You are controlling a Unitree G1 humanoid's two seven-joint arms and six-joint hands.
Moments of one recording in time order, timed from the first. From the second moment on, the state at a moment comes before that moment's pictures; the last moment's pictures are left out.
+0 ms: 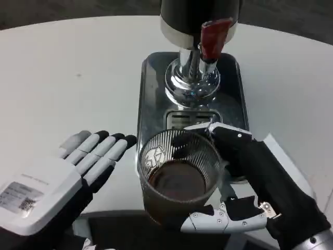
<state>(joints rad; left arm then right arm) 0.28 0.65 0.29 -0.50 0.60 -0.46 -0.19 0.11 -0.14 0.19 -0.73 -0.23 0.12 0.23</state>
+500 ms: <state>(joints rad) 0.27 0.64 0.27 -0.51 0.64 -0.45 -0.19 0.16 -0.17 0.17 -0.82 -0.19 0.13 0.24</state>
